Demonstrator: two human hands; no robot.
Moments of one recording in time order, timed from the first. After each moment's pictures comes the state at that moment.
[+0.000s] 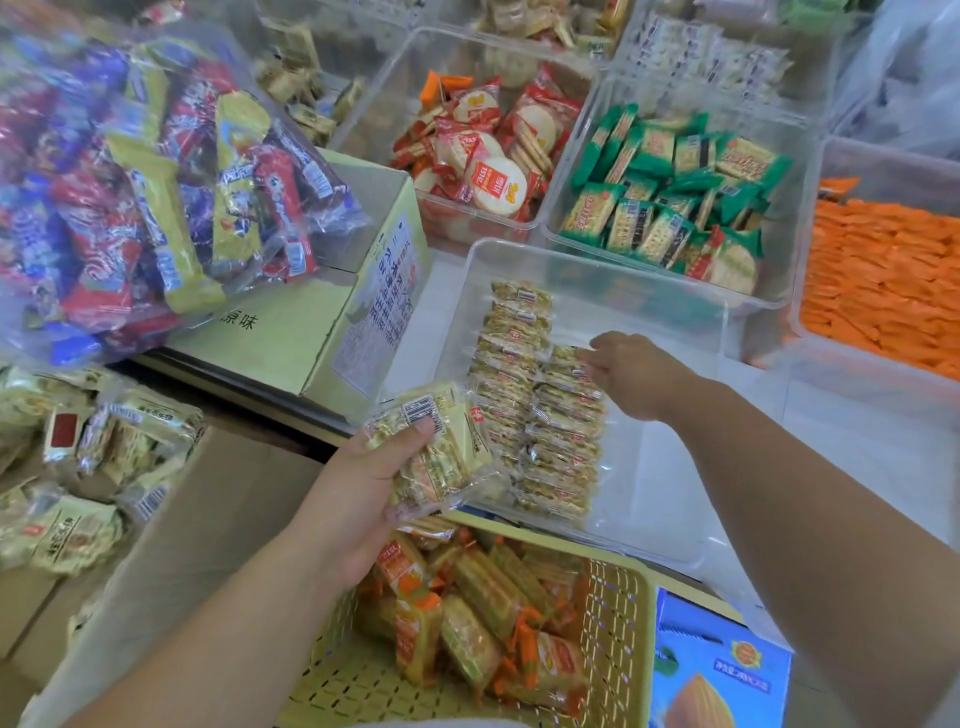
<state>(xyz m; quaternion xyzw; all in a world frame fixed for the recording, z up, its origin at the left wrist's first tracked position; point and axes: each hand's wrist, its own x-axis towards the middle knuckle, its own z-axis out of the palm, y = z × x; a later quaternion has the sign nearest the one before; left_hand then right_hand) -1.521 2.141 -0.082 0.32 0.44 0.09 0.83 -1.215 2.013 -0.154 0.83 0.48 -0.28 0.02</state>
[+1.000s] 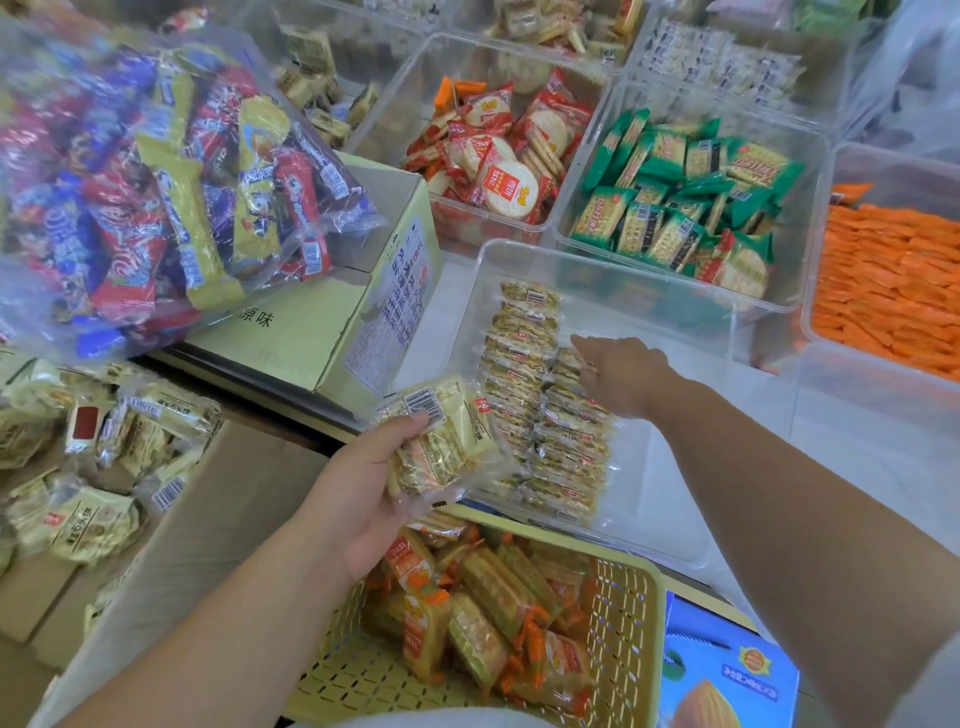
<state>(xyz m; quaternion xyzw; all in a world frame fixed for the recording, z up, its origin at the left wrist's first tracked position) -1.520 2.143 -0.077 0.27 0.49 0.07 0.82 -1.225 2.030 -0.162 0.85 0.42 -0.31 0.07</state>
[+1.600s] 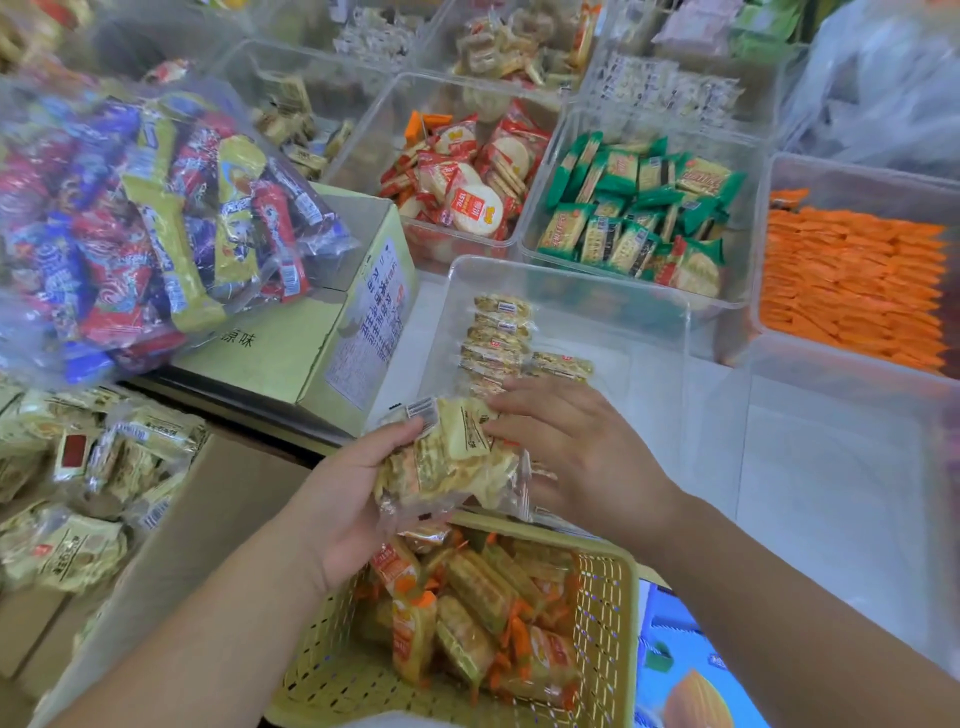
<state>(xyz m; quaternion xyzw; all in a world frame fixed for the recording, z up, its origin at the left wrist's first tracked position) -1.515 2.135 -0.054 0.35 0.43 0.01 0.84 -1.338 1.972 -0.070 0.68 0.67 0.02 -0.28</state>
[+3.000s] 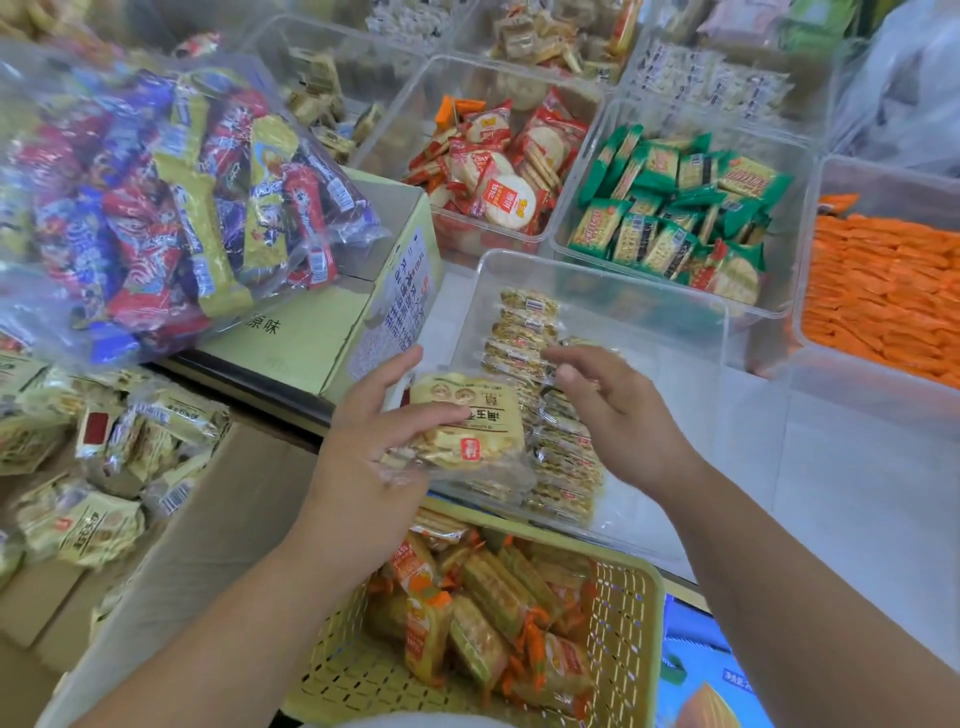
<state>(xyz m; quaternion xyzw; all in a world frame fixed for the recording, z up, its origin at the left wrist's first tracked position) -1.531 2.134 -0.048 0.80 0.29 0.20 0.50 -1.315 1.997 -0.075 0.78 0.36 -0.28 -0.43</state>
